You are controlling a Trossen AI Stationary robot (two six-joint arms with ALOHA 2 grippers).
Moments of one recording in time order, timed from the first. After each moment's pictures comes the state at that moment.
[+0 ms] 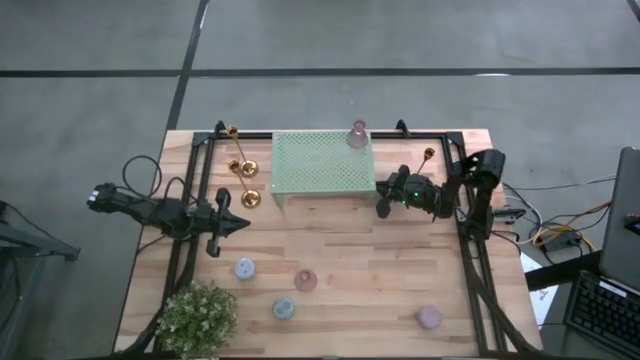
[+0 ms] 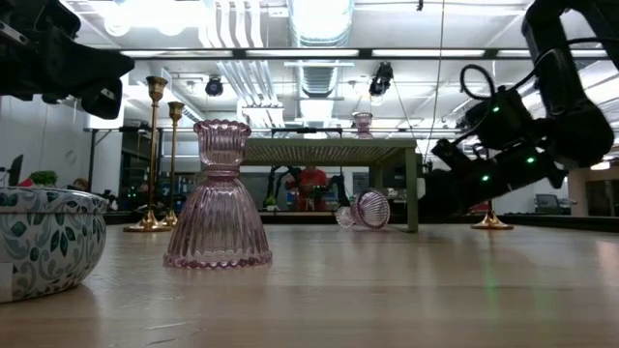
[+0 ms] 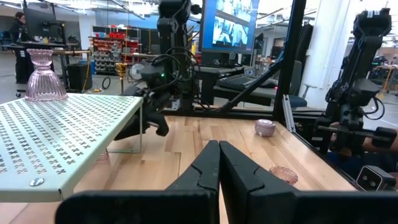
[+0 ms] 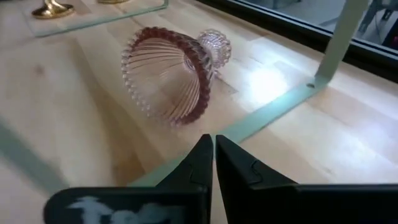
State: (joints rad) left arm -0.31 0.04 0.02 0.03 -0.27 -0.06; right arm -0.41 1.88 0.16 1.35 0.13 0.12
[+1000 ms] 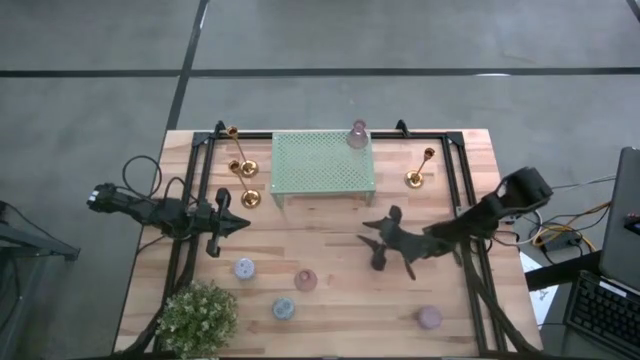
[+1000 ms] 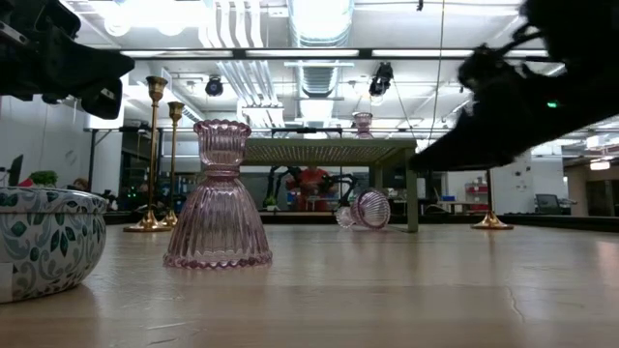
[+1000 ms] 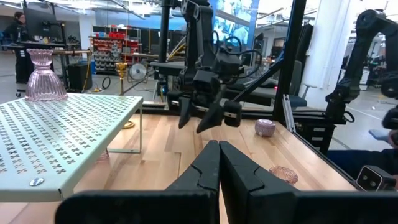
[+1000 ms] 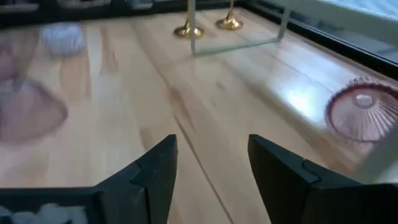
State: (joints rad) left arm -0.31 0.04 0.02 0.03 -0.27 -0.06; right arm 0.39 1.59 0.37 0.75 0.74 0.36
